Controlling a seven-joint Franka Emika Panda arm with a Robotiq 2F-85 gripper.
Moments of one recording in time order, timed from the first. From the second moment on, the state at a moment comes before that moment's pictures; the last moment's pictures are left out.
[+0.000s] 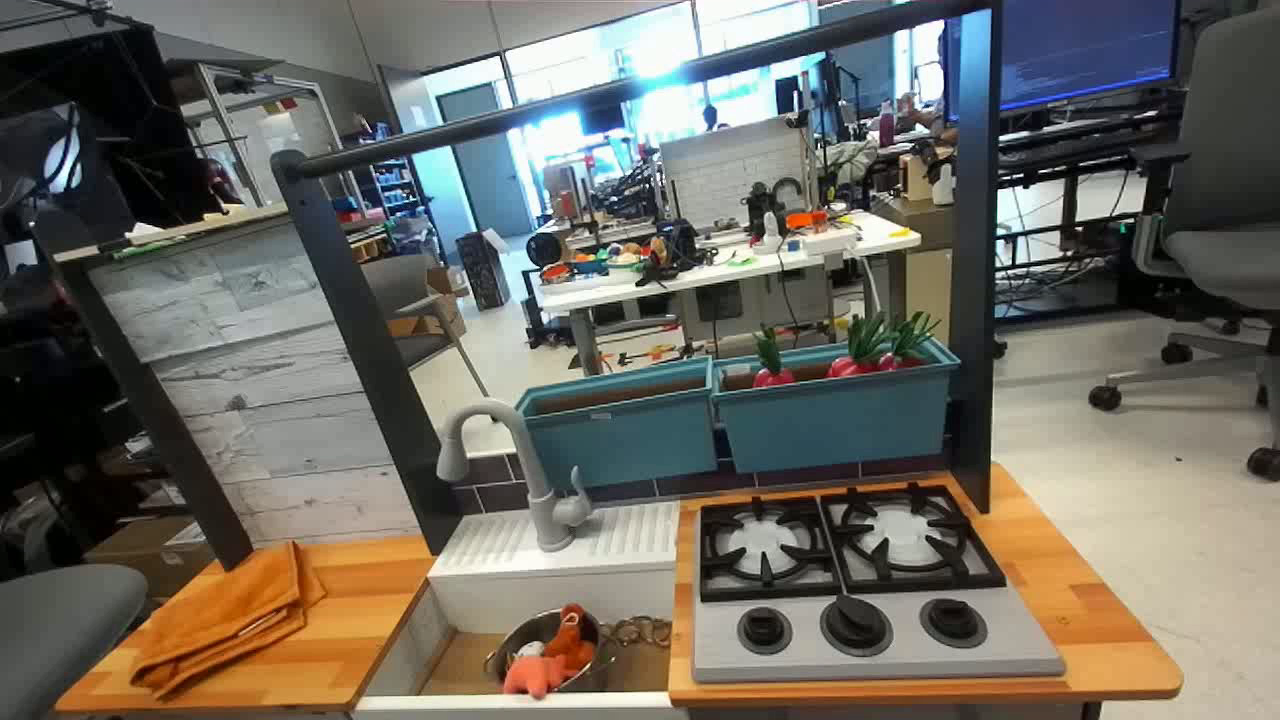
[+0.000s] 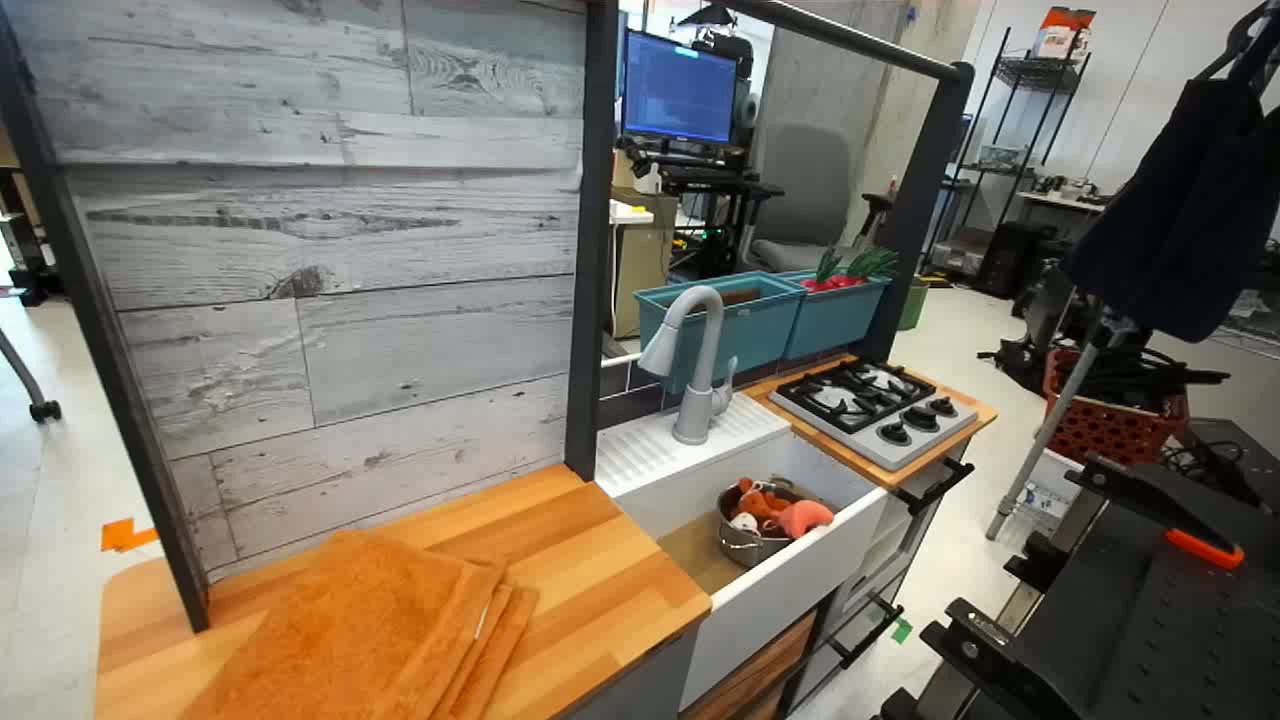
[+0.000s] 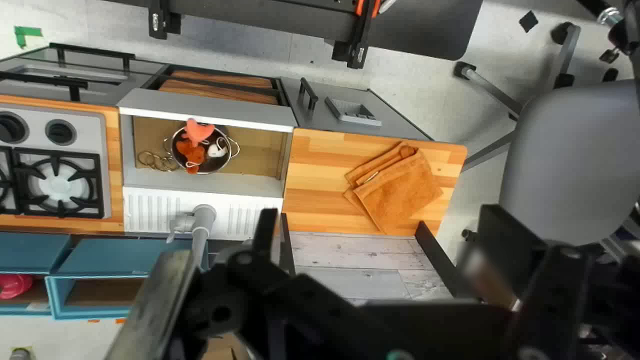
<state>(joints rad) 0.11 -0.68 -0.06 -2.48 0.12 1.91 -0.19</state>
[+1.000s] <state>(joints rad) 0.07 -0.22 0.02 -2.52 0.14 2.54 0.07</state>
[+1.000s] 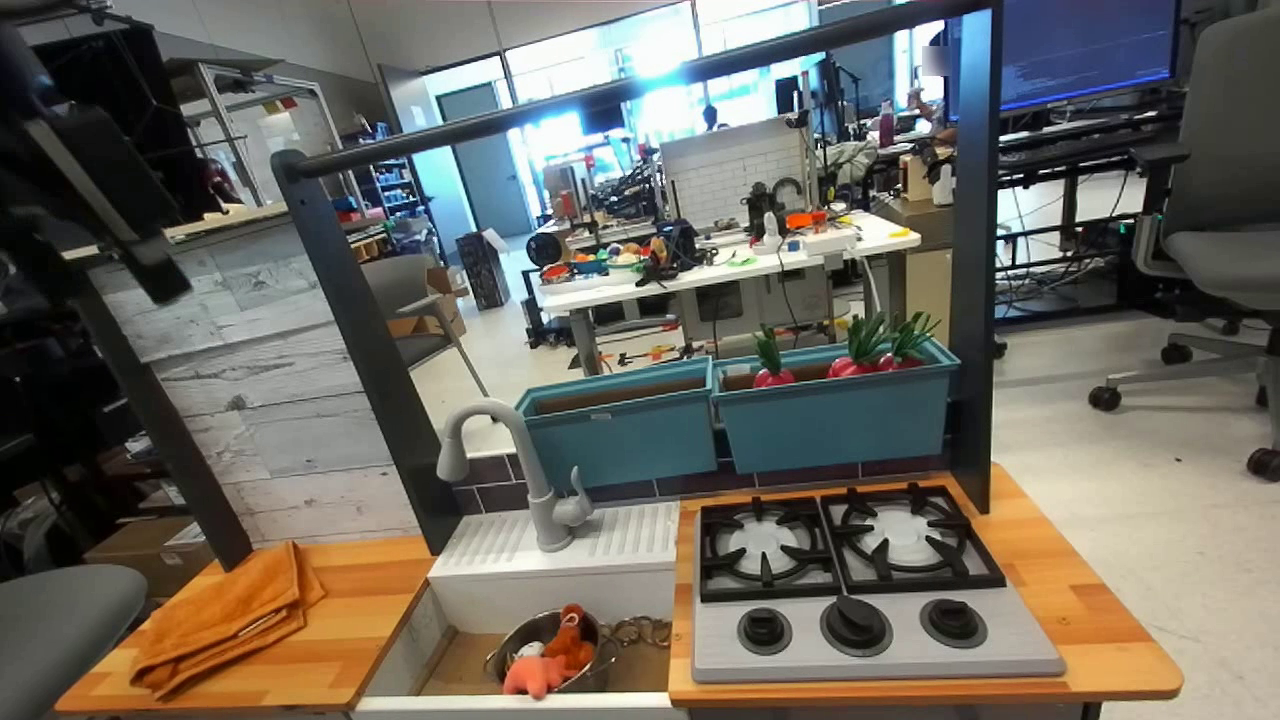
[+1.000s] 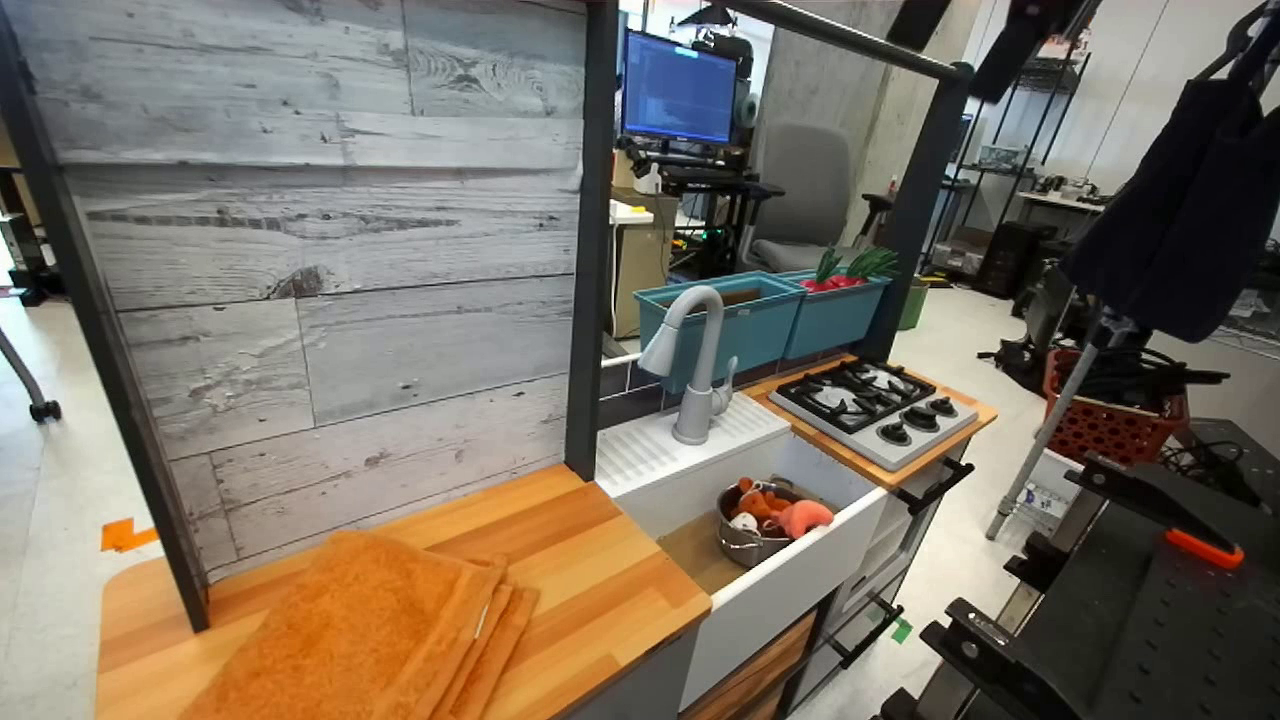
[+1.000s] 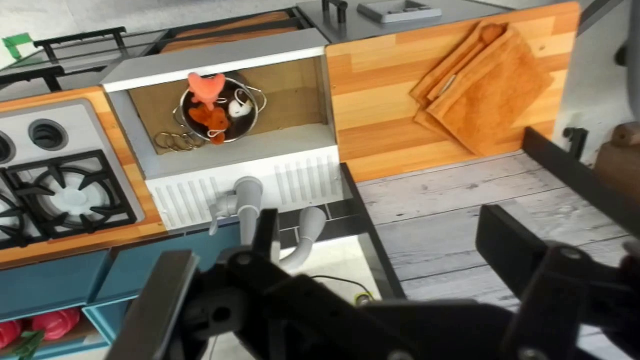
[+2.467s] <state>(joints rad) 0.19 0.72 -0.22 -1.99 -0.29 2.60 0.74</state>
